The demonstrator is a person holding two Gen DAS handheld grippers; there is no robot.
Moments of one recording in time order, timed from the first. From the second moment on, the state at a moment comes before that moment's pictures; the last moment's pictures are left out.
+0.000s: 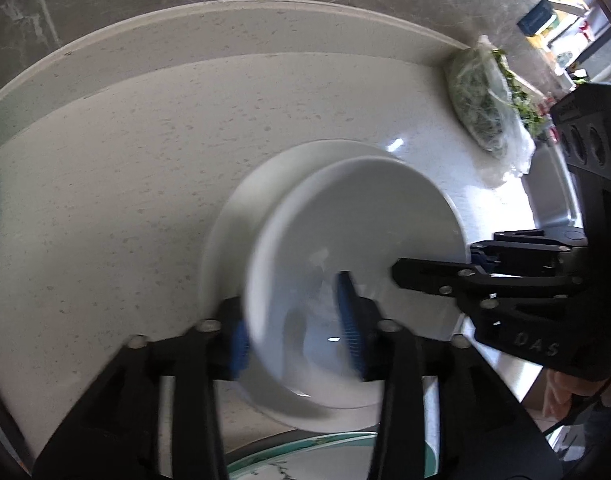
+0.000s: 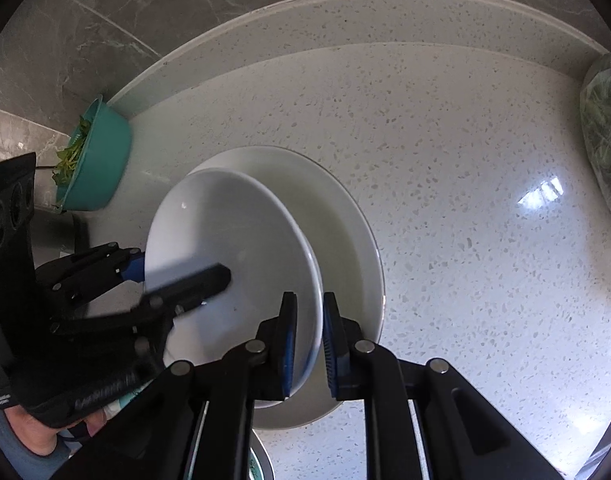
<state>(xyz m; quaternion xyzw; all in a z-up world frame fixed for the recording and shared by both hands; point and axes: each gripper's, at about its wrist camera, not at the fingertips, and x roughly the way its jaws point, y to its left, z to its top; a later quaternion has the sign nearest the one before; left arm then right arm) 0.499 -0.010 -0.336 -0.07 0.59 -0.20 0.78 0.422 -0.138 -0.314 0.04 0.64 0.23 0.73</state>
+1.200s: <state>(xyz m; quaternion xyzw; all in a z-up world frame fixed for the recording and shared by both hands) 0.378 -0.239 -0.257 0.06 0.53 -0.38 0.75 0.213 -0.481 -0.274 0.35 0.50 0.07 0.79</state>
